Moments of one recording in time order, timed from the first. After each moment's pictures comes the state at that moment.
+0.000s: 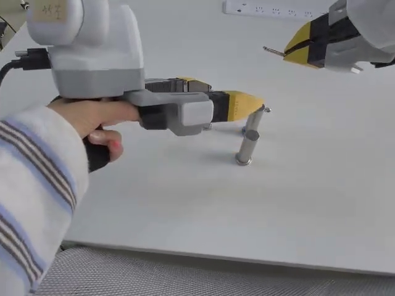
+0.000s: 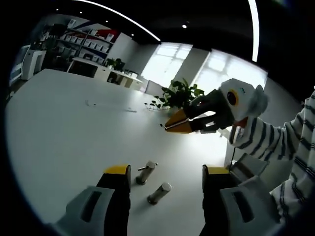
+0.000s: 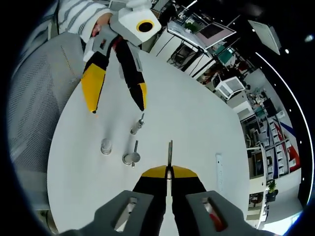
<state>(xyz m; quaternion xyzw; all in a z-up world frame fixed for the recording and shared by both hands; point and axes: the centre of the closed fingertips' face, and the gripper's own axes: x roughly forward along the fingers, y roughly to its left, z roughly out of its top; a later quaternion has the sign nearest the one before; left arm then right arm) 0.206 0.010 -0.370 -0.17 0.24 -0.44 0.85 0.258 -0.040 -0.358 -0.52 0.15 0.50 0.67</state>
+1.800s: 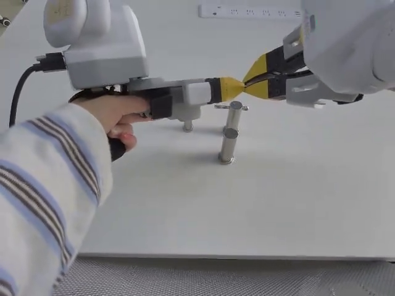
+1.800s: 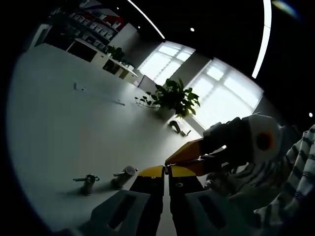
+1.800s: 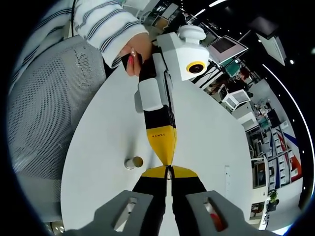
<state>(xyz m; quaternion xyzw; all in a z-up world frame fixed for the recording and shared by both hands) 0.203 -0.034 -0.362 -0.25 0.27 -0.47 0.81 0.206 -0.023 -0.367 -0.52 0.12 0.53 0.66</state>
